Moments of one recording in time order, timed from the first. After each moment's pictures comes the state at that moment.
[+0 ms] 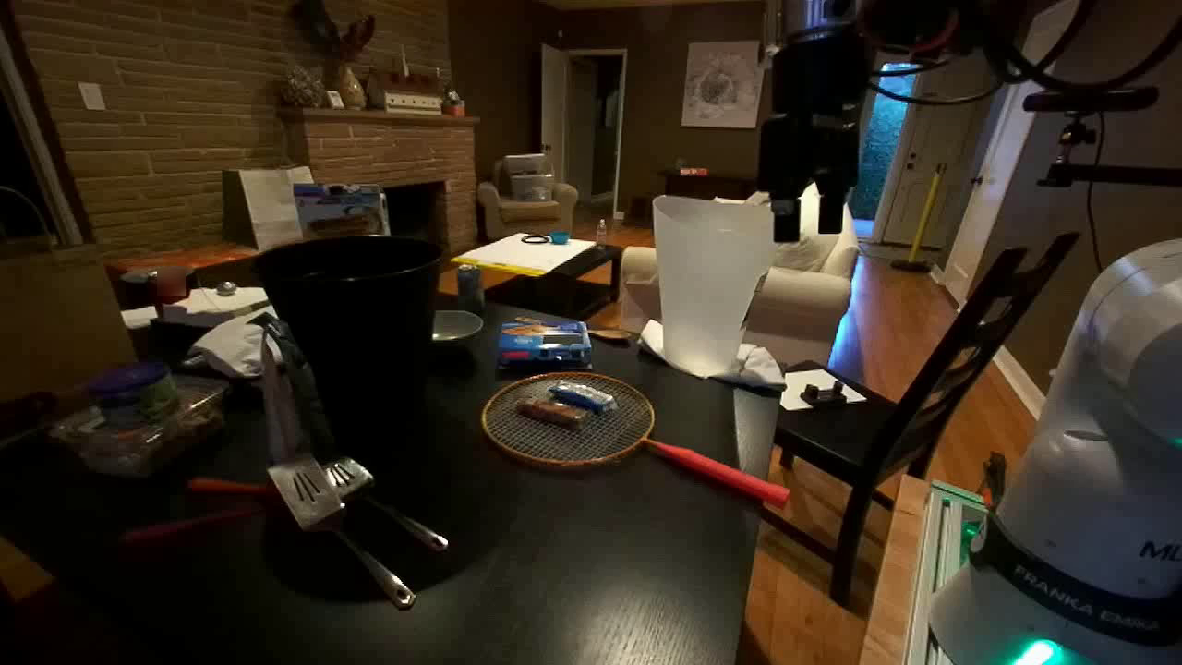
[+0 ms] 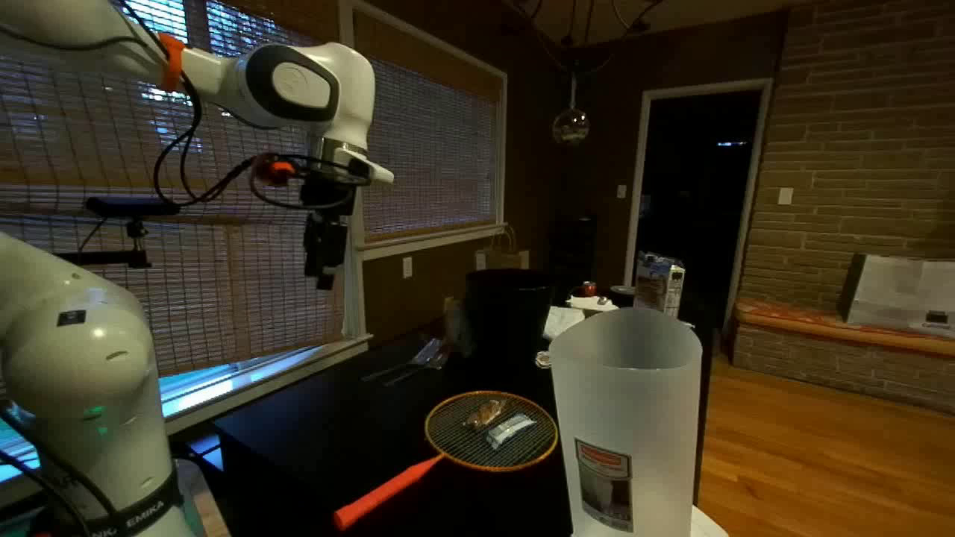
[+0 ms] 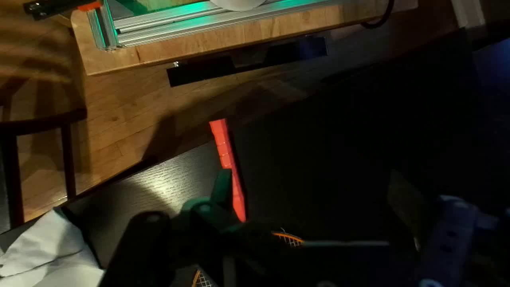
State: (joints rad) arm -0.05 -0.79 -0.01 -2.51 0.03 1.55 0.16
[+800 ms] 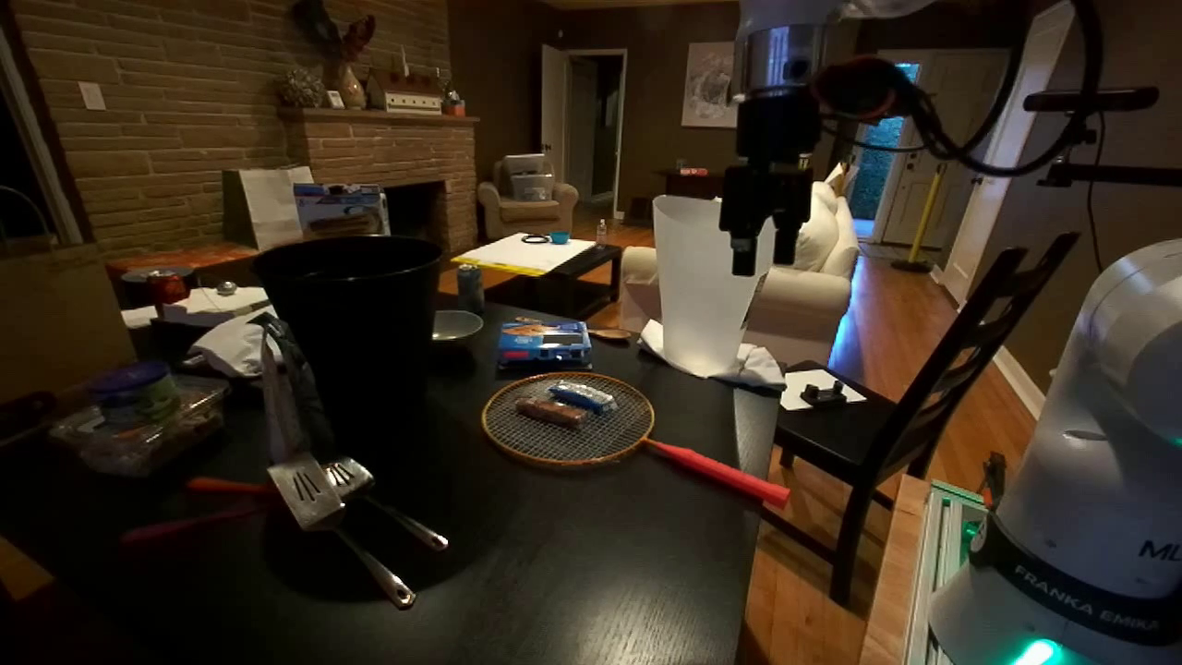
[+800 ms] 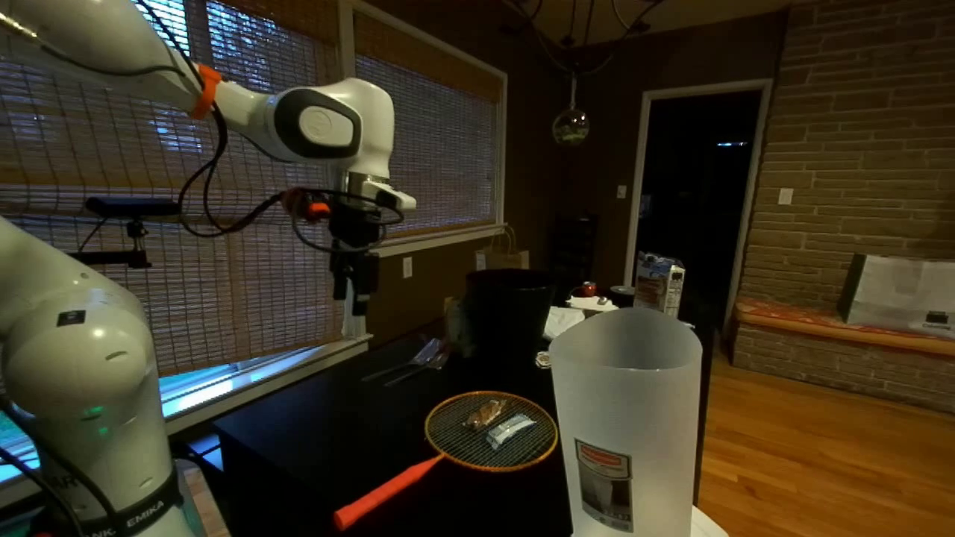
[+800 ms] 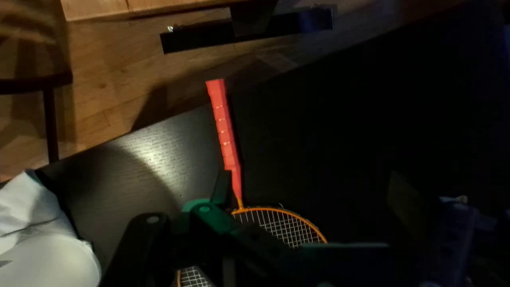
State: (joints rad) arm -0.06 -0.69 -0.04 -2.58 0.01 1.78 0.08
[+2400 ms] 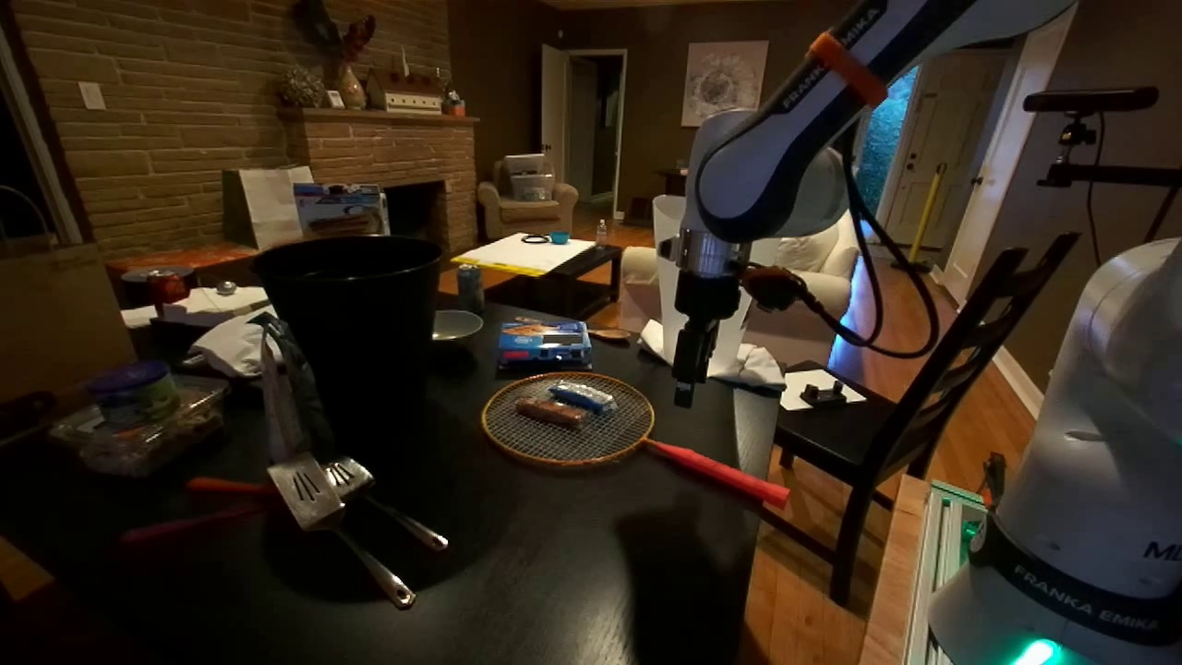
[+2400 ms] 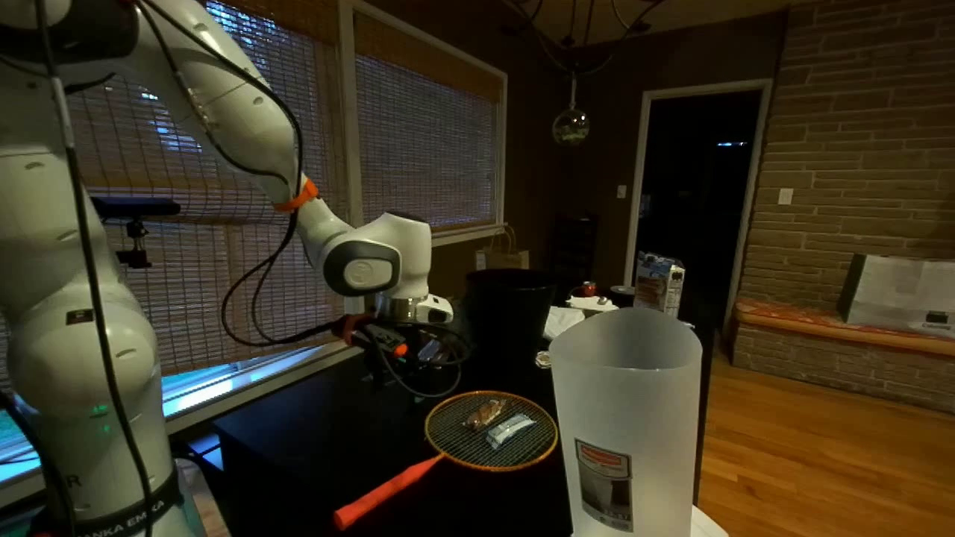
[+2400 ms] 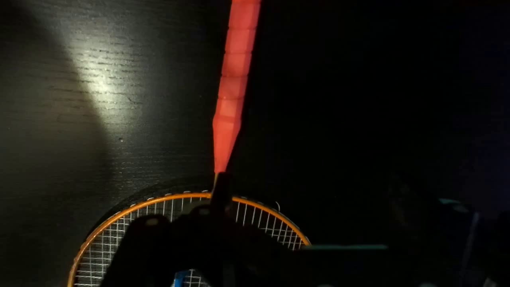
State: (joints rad) arm 0.00 -0.21 -0.16 -2.73 0.08 2.50 -0.44
